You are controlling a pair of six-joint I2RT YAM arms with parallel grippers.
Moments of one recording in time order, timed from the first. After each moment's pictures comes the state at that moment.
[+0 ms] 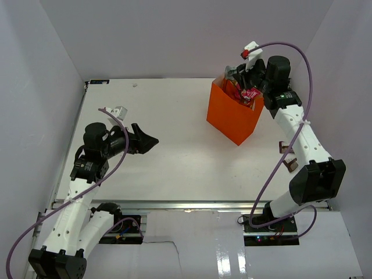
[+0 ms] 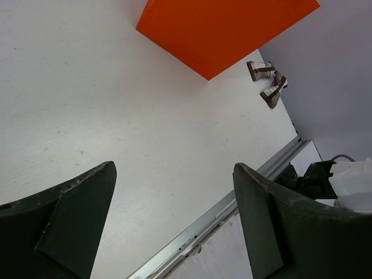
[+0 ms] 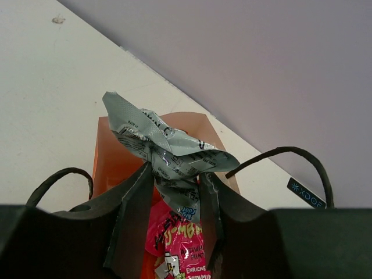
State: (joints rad) left arm -0.18 0.79 0.82 -0.36 0.58 -0.43; right arm 0.21 1.52 1.52 -0.18 -0.34 -0.35
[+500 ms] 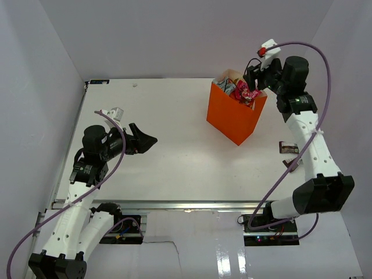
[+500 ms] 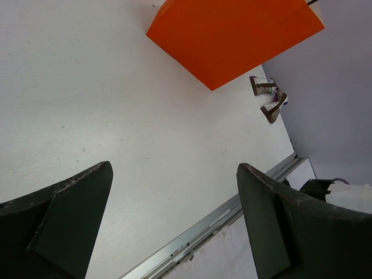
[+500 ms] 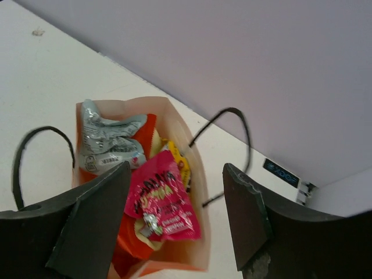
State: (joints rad) left arm -0.18 0.75 0.80 -0.37 0.51 -0.50; right arm 0.13 1.43 1.50 -0.23 -0.36 -0.33
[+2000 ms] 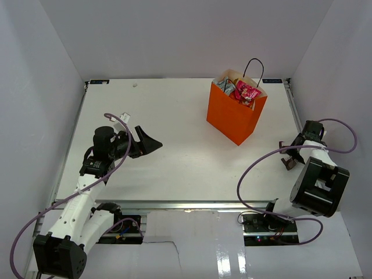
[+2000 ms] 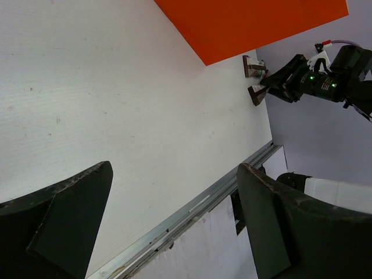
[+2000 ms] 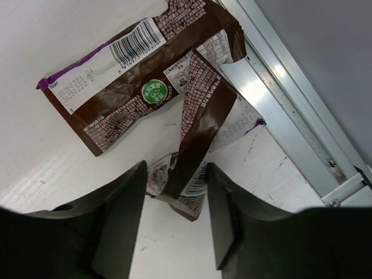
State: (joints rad) left arm -0.18 0.85 0.67 -0.24 0.59 -0.64; right arm -0.41 1.43 0.79 -0.37 0.18 0.21
